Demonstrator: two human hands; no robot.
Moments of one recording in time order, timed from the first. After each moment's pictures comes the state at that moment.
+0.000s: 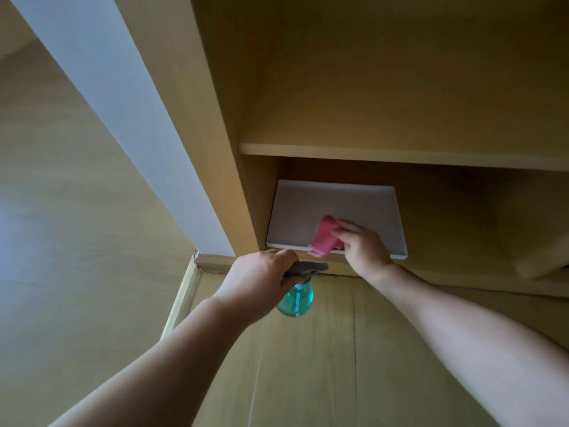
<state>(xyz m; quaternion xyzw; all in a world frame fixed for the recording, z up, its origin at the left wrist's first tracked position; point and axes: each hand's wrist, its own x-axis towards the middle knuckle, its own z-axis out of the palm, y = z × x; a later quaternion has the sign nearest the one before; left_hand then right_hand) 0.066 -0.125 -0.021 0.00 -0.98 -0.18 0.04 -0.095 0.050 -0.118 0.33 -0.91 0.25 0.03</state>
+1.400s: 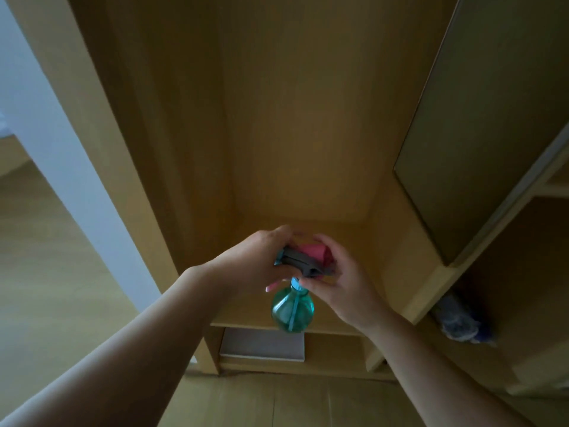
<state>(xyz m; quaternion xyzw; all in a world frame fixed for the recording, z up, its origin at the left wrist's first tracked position) -0.009 -0.019 0.501 -0.15 -0.94 -0.31 0.02 -0.047 0.174 0.446 0.30 -0.75 0.59 -0.06</state>
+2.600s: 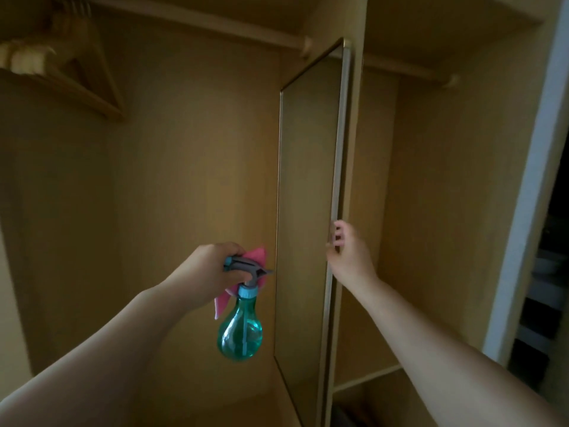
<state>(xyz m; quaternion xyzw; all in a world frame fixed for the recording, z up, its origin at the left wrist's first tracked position) -0.028 0.059 0.990 -0.20 -0.91 -0.31 0.17 -0.083 0.332 0.966 0.07 -0.85 0.42 0.31</state>
